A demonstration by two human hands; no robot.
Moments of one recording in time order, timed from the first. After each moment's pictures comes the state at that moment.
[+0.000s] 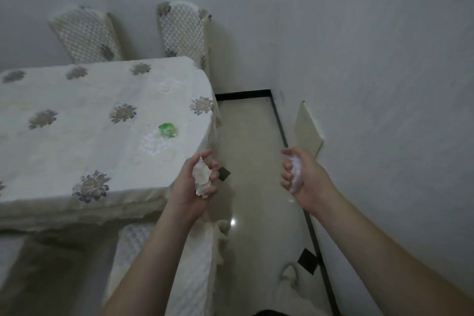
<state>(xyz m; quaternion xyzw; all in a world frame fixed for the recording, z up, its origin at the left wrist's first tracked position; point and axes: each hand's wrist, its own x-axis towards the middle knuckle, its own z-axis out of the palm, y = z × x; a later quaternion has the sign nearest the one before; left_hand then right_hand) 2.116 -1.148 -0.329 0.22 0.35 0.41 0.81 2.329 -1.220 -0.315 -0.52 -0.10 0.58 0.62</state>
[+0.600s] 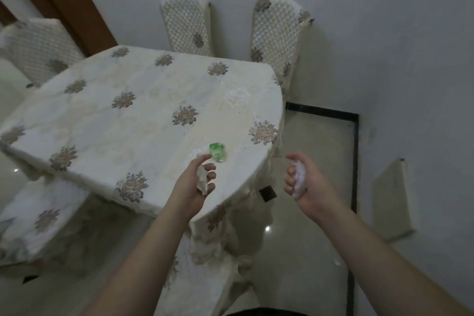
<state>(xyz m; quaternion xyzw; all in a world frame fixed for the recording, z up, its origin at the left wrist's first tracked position) 2.095 -0.967 -0.346 0.16 0.52 0.52 0.65 2.332 -0.976 -0.312 -0.46 -0.18 0.72 0.49</state>
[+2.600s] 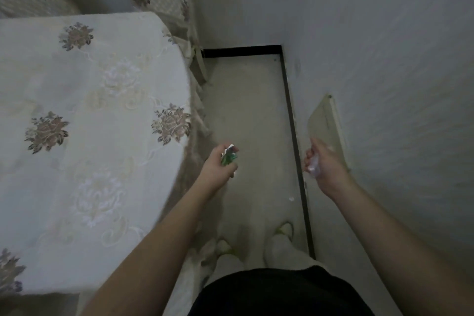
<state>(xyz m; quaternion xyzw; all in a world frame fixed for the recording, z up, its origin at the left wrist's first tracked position) 2.304 -0.832 -0.492 0.57 0.54 0.19 0.58 2.545 -0.902 -0.465 -0.65 0.00 0.52 0.56</state>
